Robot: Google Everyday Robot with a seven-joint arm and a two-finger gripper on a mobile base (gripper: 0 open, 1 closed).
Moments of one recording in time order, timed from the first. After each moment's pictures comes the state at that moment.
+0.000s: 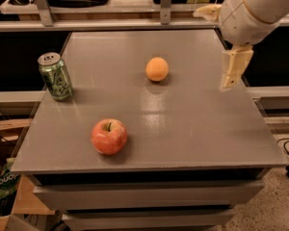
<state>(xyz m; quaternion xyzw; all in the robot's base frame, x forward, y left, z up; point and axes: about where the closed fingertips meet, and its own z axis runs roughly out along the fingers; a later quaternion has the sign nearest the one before) 0.551 -0.151 0.969 -0.78 0.56 -0.10 0.26</state>
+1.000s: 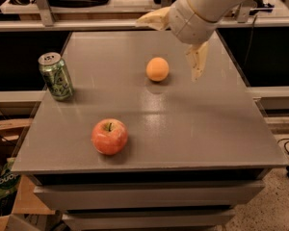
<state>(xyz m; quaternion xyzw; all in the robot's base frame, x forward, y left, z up) 0.572 -0.061 0.955 -0.92 0.29 -0.11 0.25</state>
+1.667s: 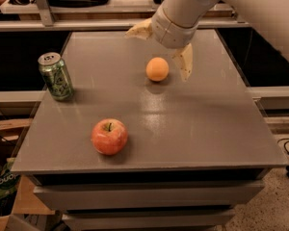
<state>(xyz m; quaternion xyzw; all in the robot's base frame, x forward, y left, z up) 0.600 -0.041 0.921 -0.94 0.26 -0.12 0.19</state>
